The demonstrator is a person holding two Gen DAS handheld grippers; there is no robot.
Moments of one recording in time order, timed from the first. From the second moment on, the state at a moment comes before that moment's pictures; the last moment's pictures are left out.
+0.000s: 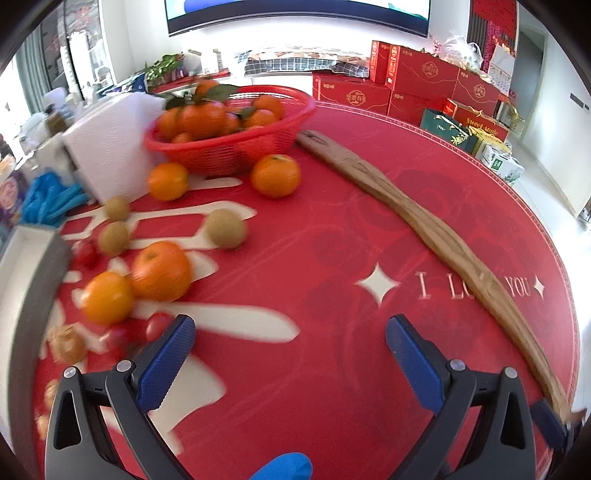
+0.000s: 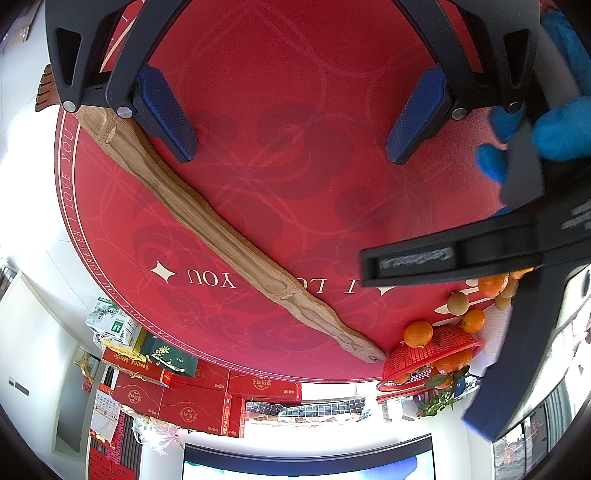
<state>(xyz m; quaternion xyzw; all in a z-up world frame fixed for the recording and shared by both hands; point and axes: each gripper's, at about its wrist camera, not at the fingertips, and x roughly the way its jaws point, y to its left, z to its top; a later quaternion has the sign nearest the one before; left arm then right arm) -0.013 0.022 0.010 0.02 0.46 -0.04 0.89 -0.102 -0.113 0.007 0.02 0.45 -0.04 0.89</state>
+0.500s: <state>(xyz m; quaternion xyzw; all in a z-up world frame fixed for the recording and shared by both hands) -0.107 0.162 0.022 0.04 0.43 0.00 0.90 -0.103 -0.113 0.007 0.02 0.45 -0.04 0.89</state>
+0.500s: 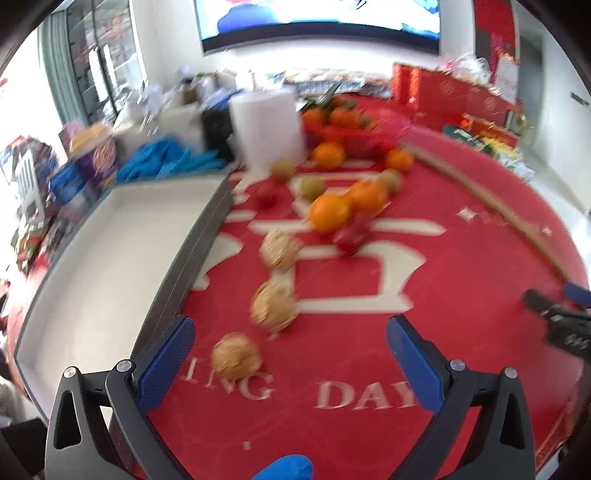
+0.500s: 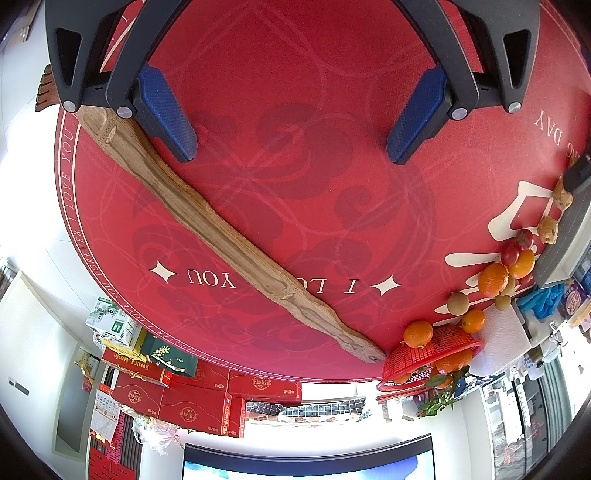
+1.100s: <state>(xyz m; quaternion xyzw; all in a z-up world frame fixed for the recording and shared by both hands) -0.095 0.174 0.001 0.01 0.46 -0.02 0.89 -0.102 -0.106 0.008 0.02 0.46 -0.04 0.89</state>
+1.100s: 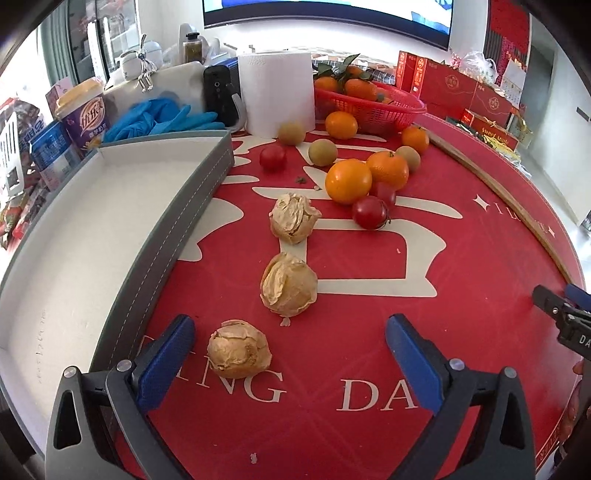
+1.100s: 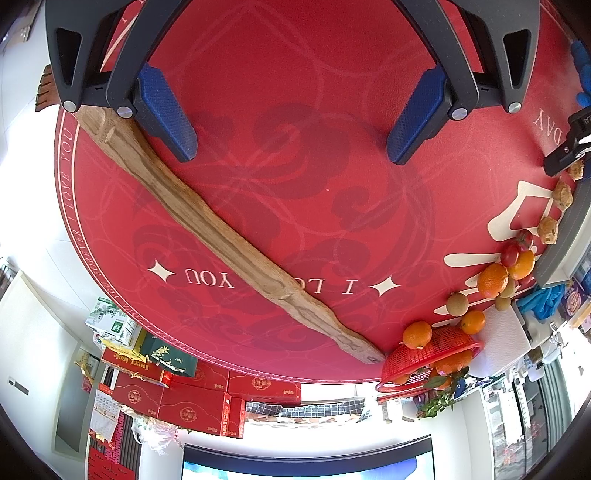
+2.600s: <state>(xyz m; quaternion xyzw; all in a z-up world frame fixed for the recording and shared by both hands) -0.147 0.245 0.070 -0.05 0.36 -0.04 0.93 -0.067 0.017 0.039 0.02 0.45 0.20 0.87</state>
